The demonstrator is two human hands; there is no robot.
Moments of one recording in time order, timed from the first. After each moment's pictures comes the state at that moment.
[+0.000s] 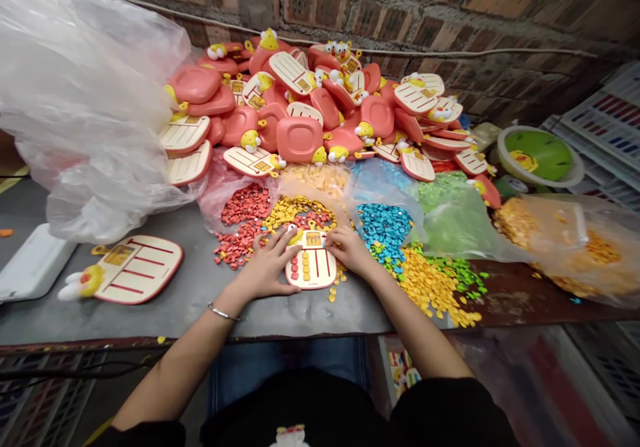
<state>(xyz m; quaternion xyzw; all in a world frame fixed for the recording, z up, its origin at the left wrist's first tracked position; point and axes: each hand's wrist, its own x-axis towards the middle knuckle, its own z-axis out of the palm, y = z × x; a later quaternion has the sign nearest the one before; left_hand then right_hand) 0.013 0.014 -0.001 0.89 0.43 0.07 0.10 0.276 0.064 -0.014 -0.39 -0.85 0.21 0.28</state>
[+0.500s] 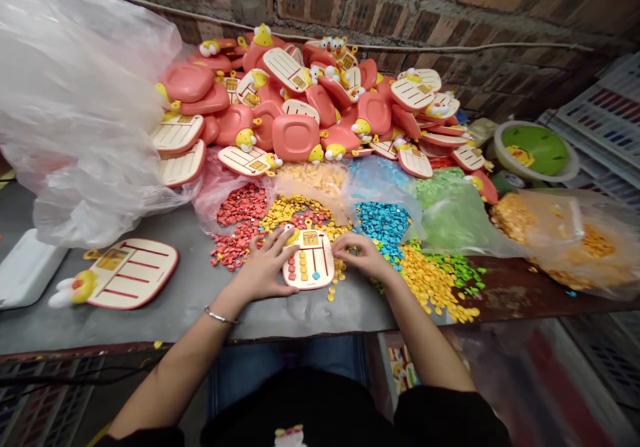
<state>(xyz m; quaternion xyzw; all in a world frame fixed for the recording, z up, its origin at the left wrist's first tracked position) 0.012 0.014 -0.001 0.89 0.44 0.09 0.10 0.300 0.045 0.012 -0.37 -0.81 0.36 0.28</state>
